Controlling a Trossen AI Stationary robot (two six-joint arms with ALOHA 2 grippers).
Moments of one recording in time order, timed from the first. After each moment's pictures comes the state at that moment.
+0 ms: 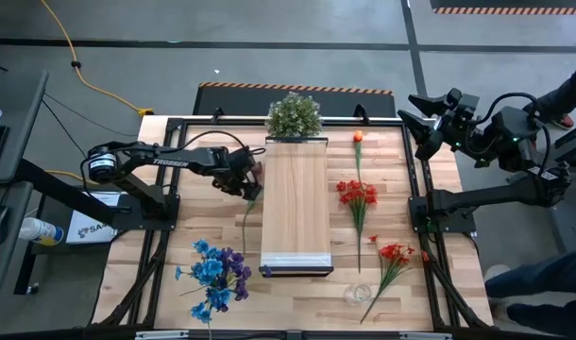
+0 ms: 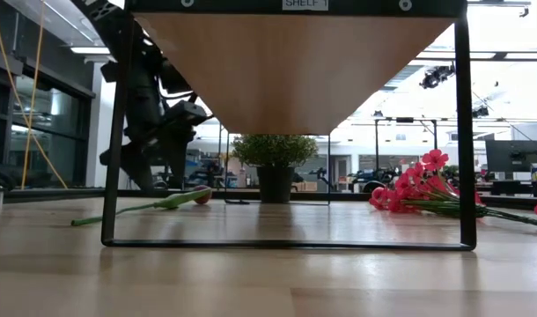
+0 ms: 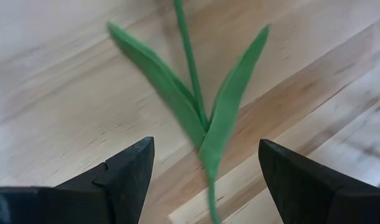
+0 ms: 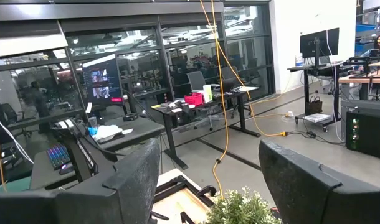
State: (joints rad) left arm 0.34 1.49 0.76 -0.47 0.26 -0.82; right arm -0.09 0.71 1.21 -0.36 0.46 0.13
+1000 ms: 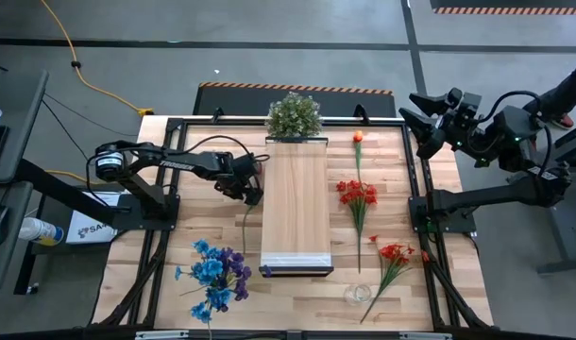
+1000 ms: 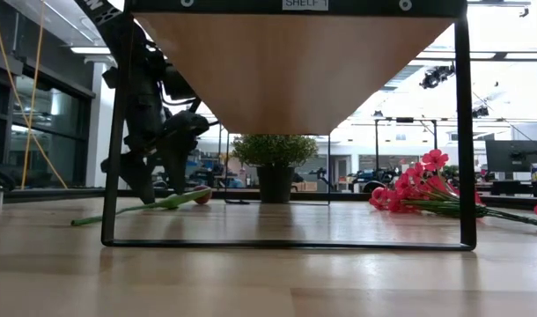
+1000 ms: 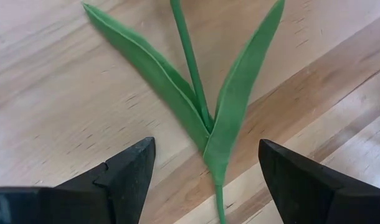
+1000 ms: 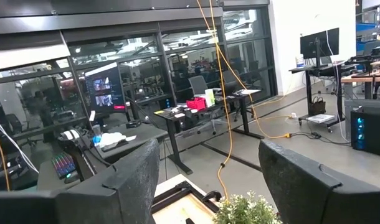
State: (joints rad) left arm 0.29 1.56 0.76 -0.43 0.22 -0.82; right arm -0.09 0.71 1.21 -0.34 0.46 0.16
